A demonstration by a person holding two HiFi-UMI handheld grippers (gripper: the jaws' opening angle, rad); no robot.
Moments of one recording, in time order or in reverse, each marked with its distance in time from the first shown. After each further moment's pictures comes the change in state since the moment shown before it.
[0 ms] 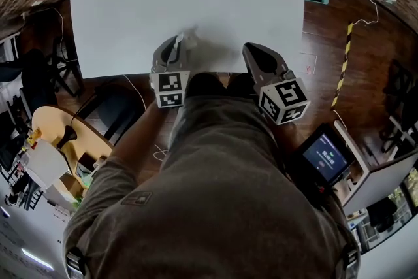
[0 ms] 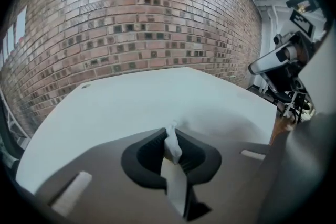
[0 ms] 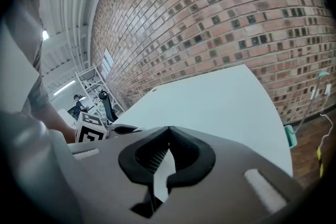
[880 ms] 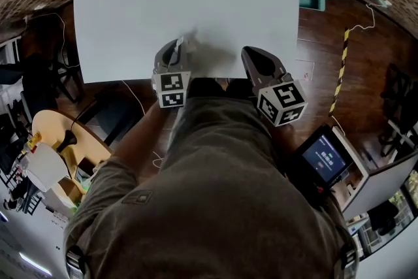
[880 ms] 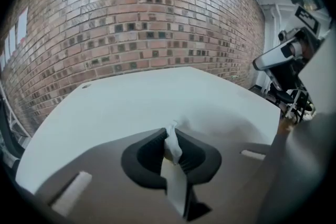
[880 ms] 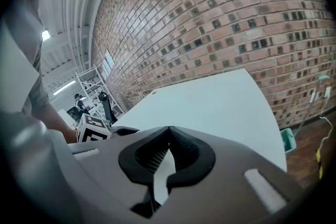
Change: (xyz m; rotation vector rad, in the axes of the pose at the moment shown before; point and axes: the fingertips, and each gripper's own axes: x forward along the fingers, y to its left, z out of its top) left arm 0.008 0.006 0.001 -0.012 0.010 0.020; right arm 0.002 0.002 0.010 -0.015 -0.025 -0.004
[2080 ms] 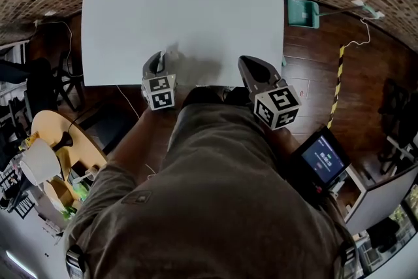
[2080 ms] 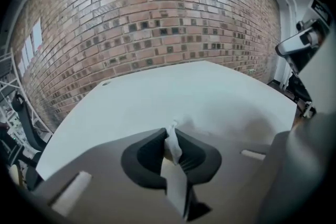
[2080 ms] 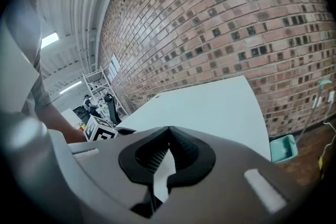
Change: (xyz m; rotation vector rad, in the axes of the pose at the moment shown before) left arm -0.009 0.028 -0.010 -0.027 0.059 0.187; right arm -0.035 -0.020 0.011 -0.034 -0.042 0.051
